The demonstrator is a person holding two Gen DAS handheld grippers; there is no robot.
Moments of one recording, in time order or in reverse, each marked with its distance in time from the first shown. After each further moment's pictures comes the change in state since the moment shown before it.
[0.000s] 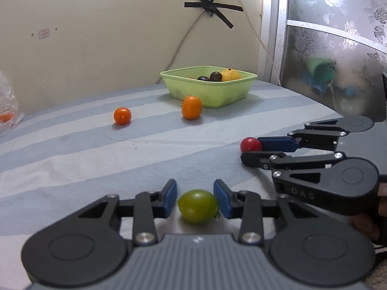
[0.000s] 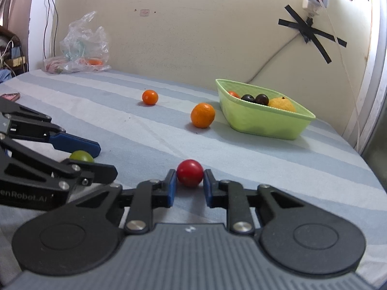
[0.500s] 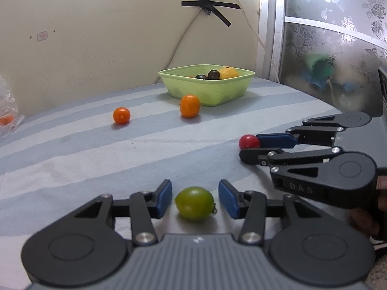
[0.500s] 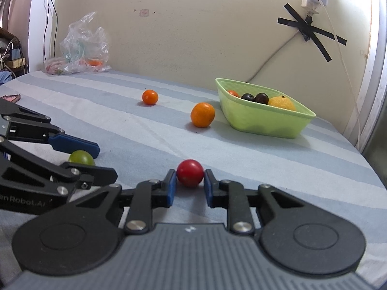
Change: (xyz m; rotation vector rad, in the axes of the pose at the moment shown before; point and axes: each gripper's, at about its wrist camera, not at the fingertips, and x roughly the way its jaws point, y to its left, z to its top) left arm -0.003 0.000 0.000 0.028 0.015 0.008; right arm 0.000 0.000 0.000 0.018 0.004 0.002
